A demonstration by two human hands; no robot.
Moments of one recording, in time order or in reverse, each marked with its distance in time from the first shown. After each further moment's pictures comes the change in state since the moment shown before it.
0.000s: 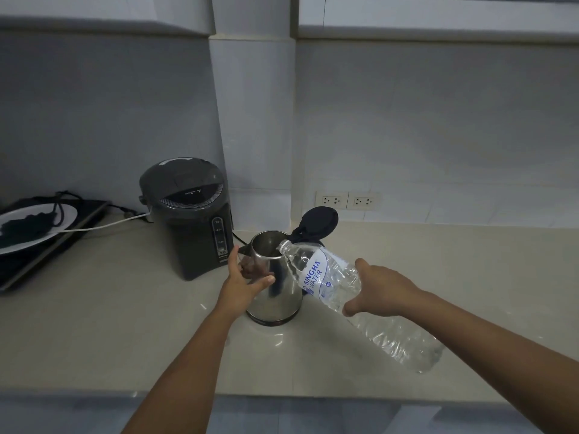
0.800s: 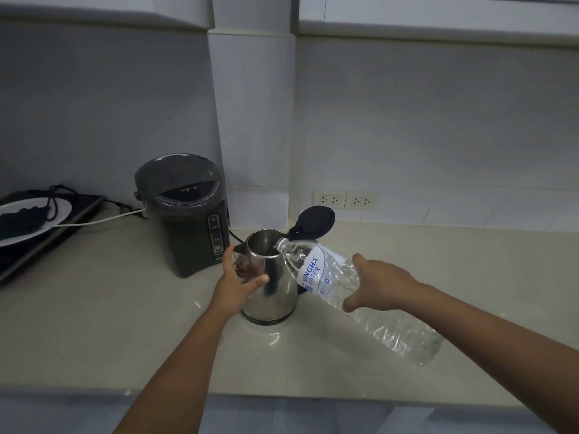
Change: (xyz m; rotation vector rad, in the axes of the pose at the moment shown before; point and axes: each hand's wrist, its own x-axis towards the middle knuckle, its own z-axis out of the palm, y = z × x) left_hand 0.004 -0.005 -0.001 0.029 0.011 -0.002; right_hand 0.007 0.004 -0.011 -0.117 -0.008 -0.020
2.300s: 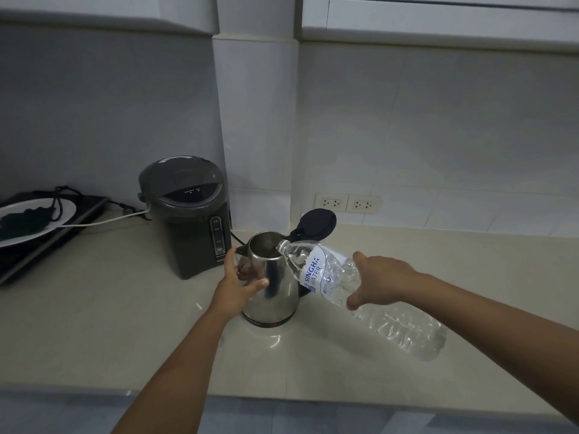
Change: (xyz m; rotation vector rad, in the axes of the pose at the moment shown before) left_hand -0.007 0.006 -0.003 0.022 -0.018 0.008; right_hand 0.006 -0.003 -0.015 -0.127 -0.033 -0.004
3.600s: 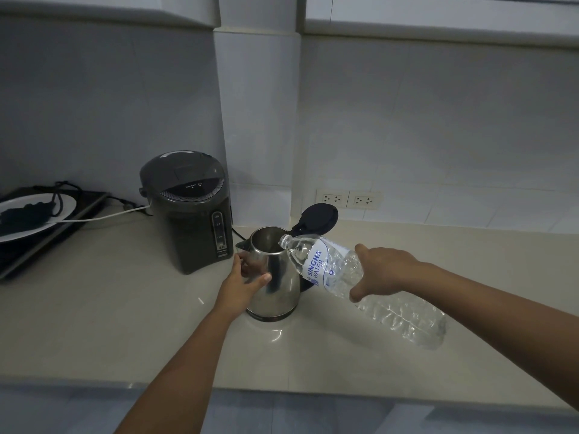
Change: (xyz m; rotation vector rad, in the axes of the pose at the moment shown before) left_hand 0.007 -0.019 0.006 0.129 0.024 0.016; right_hand 0.003 -0.002 -0.006 -0.055 -0.015 0.006
